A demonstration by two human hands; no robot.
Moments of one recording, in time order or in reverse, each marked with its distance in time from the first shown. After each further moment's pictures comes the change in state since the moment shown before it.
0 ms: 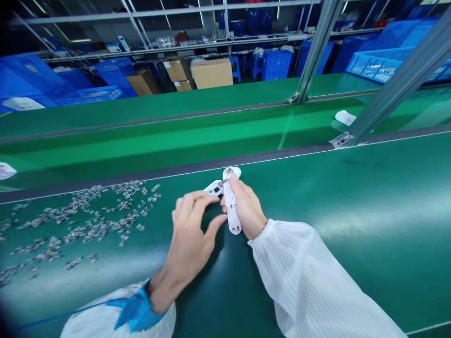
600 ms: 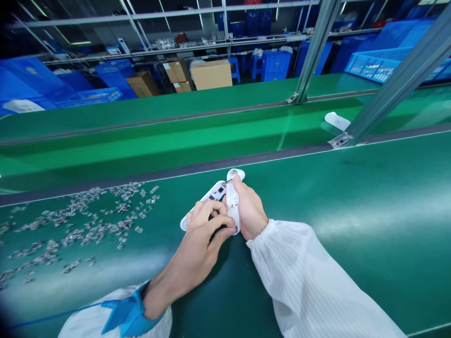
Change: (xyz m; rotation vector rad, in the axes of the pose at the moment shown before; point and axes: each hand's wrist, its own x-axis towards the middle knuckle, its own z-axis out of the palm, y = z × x) left_hand -0.004 0.010 0.000 -0.182 -0.293 0.113; right_hand 0.003 0.003 -0.001 0.192 0.053 0.067
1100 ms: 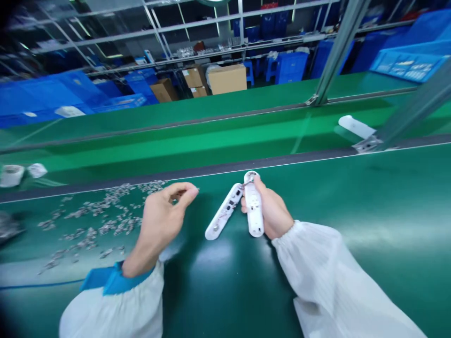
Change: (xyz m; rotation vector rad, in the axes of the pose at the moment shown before) left_hand 0.010 -0.058 -0.069 -0.010 0.438 -0.364; right_hand 0.007 -0.006 -0.006 0.019 -0.103 0.039
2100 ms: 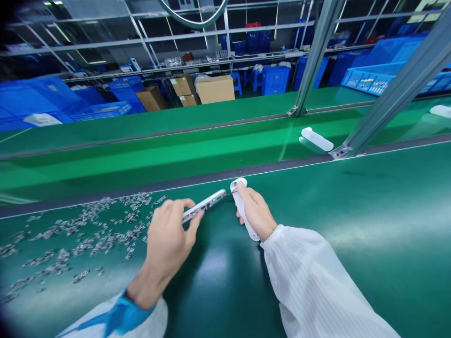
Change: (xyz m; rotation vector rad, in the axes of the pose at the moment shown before) left_hand -0.023 0.010 0.024 0.391 -0.025 0.372; right_hand 0.002 -0.006 -0.008 -0.547 0.090 -0.157
